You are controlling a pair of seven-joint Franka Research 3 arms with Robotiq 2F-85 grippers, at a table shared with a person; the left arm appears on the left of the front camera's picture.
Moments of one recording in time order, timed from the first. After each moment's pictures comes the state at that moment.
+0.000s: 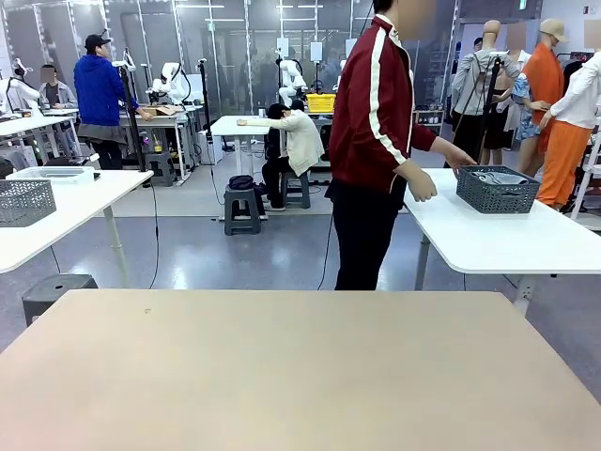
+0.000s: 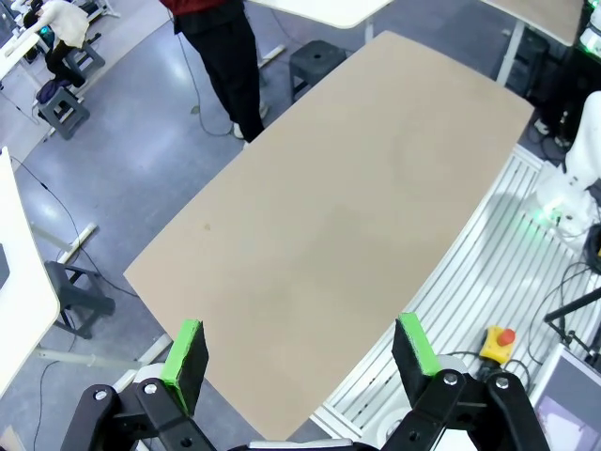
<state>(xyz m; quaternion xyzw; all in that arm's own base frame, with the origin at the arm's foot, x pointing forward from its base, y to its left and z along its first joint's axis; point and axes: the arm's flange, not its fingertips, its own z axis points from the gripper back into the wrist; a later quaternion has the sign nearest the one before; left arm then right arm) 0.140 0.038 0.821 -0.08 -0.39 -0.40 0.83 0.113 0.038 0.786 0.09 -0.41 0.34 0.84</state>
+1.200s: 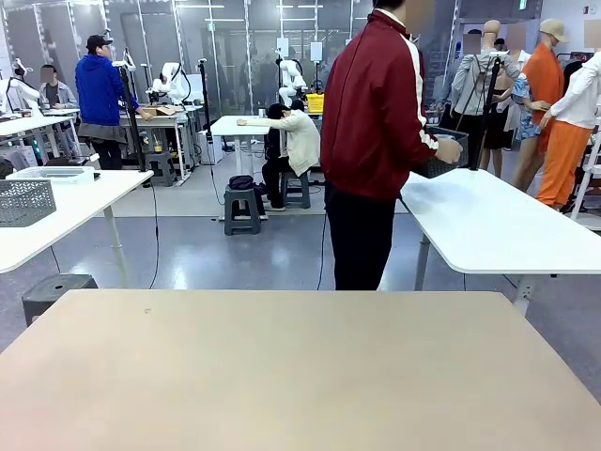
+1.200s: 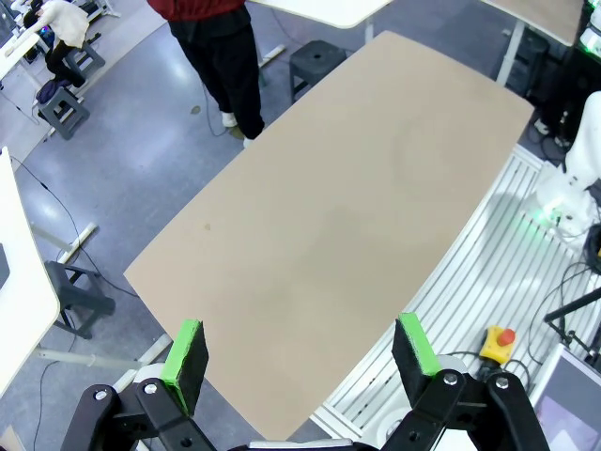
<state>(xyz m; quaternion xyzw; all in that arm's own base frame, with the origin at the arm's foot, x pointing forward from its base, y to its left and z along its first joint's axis) 0.140 0.038 0.821 -0.08 -0.39 -0.40 0.83 0.109 0.036 0.790 0.09 -0.42 0.33 0.84</state>
